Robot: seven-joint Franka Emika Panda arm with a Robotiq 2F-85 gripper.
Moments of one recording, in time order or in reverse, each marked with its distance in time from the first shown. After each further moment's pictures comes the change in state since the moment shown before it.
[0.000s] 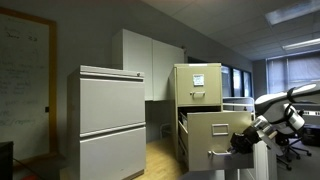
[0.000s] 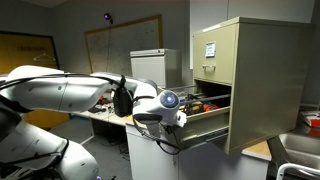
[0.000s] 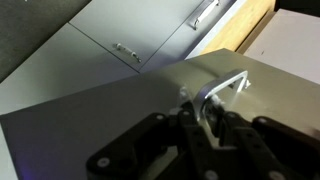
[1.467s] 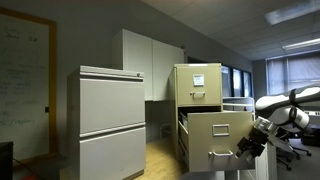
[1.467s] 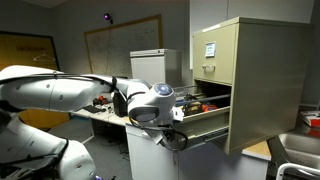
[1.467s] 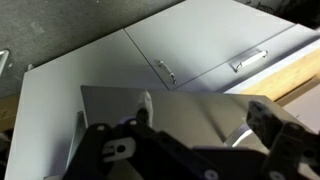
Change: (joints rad) arm -0.116 -0.038 0.104 -0.018 -0.288 -0.058 -0.123
